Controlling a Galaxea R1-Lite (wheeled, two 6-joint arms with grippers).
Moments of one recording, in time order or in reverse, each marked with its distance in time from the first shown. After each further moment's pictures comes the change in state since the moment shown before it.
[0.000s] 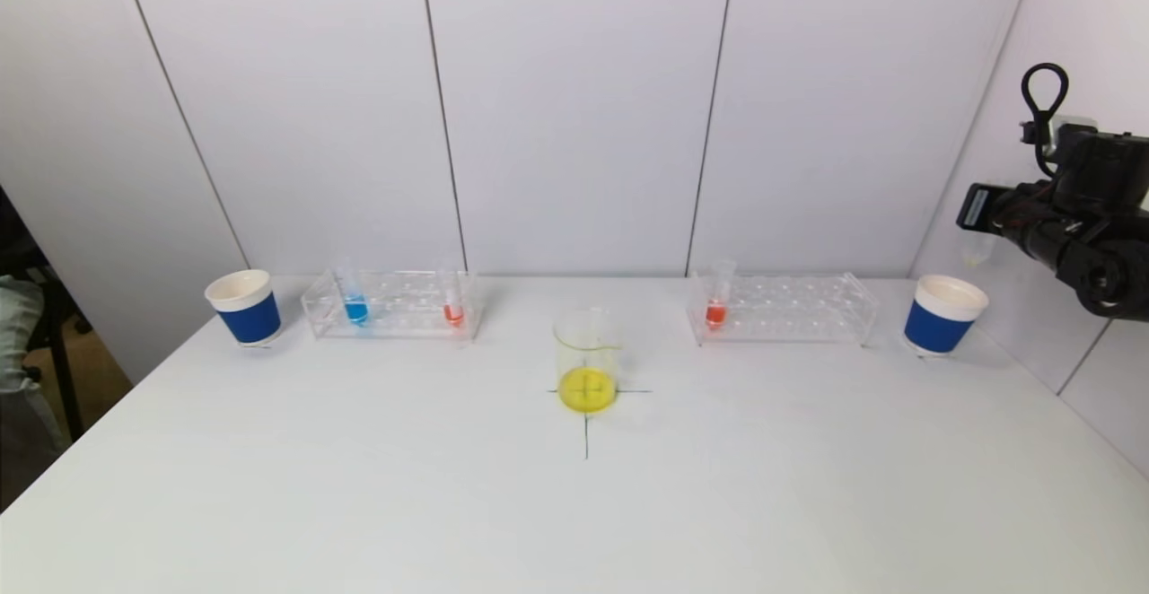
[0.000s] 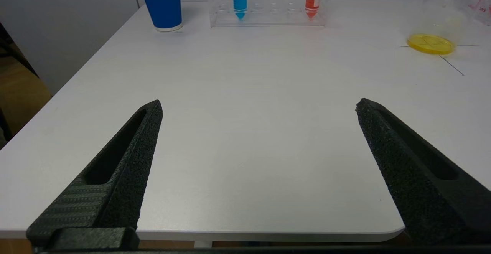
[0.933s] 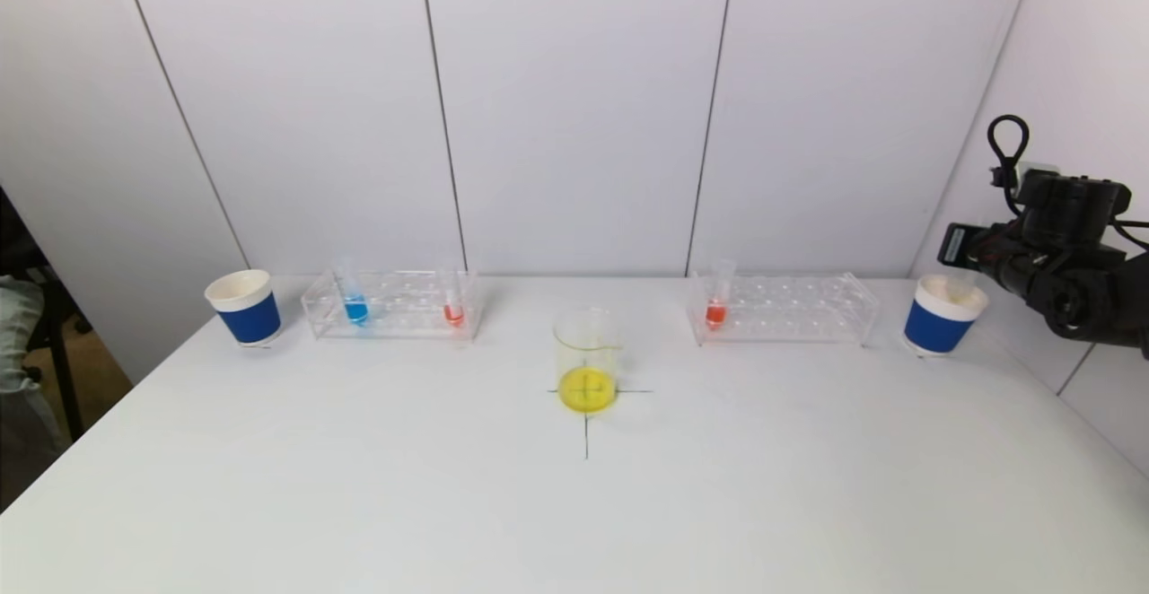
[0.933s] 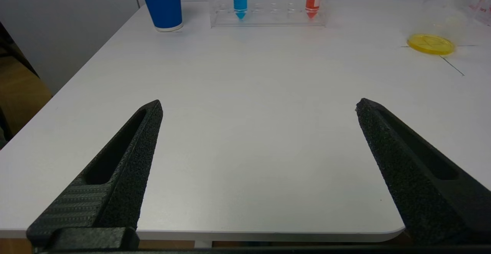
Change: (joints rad) left arm 0.000 0.000 0.000 0.000 0.000 0.000; right arm -0.010 0.111 -0.008 -0.002 0.000 0.001
